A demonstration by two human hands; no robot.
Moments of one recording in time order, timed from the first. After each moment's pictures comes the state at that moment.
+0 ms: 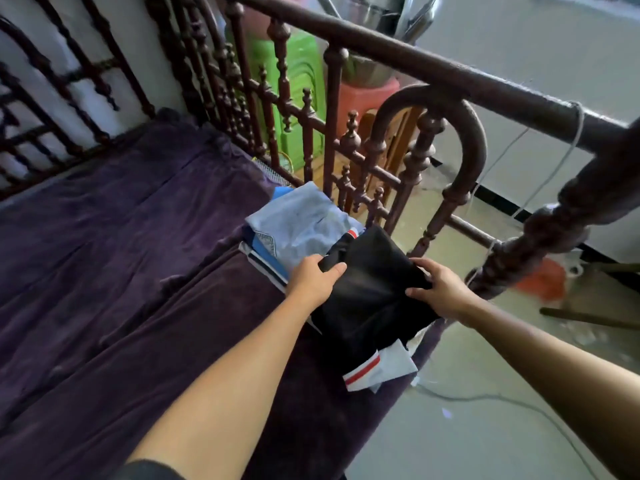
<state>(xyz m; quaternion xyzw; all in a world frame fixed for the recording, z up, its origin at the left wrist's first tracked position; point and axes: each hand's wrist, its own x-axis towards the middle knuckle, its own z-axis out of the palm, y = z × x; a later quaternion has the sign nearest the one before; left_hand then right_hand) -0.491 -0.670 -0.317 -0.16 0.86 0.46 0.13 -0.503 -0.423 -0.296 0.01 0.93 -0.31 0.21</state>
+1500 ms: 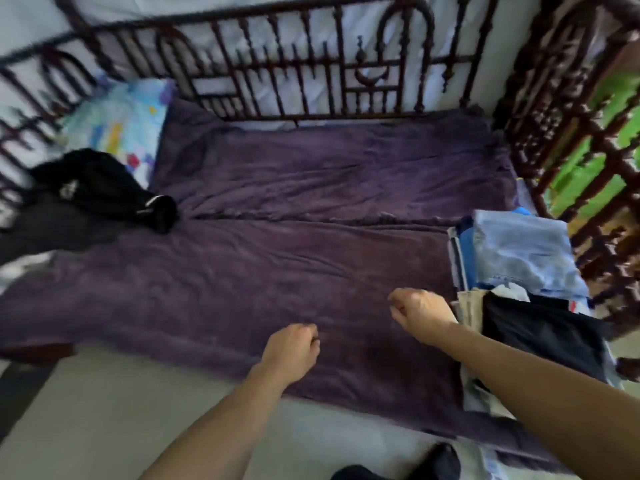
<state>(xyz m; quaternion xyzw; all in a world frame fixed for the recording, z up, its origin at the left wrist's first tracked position) -0.115 -0.678 -0.307 -0.43 0.89 0.15 0.08 -0.370 -0.600 -0.307 -0.60 0.78 -0.09 0.16</state>
